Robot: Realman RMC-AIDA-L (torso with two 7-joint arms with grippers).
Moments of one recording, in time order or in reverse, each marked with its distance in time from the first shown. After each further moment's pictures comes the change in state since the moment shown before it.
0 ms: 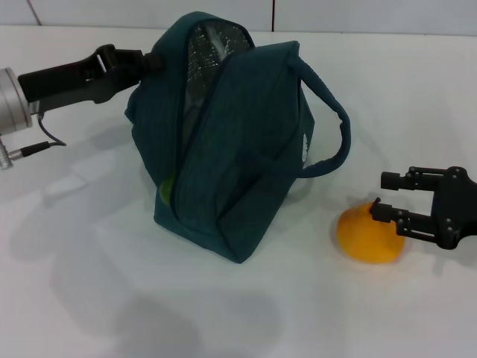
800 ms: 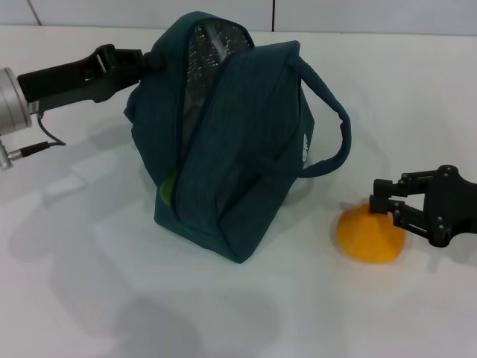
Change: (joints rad) left arm 0.002 0.000 0.000 0.001 -0.005 0.003 0.014; right arm 0.023 0.000 -0.018 0.013 -0.004 0.021 0.002
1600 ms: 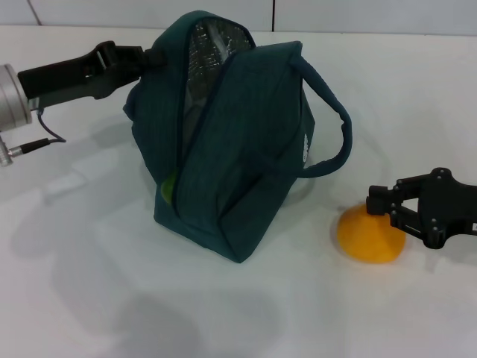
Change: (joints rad) left arm -0.006 0.002 0.000 0.002 -0.001 0.000 0.003; right arm 0.011 -0.003 -0.033 0.003 -0.001 0.020 0.024
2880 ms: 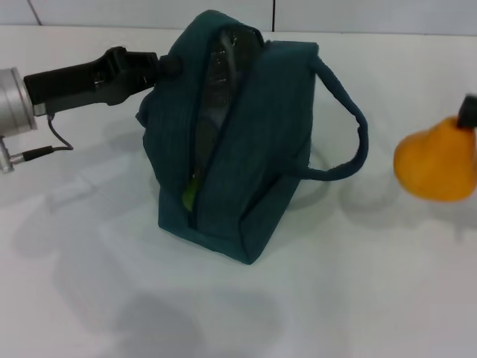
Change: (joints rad) left arm -0.005 -0.002 0.000 0.000 0.000 0.102 -0.009; right arm 0.000 -0.051 0.290 -0.196 0.060 -0.356 0.130
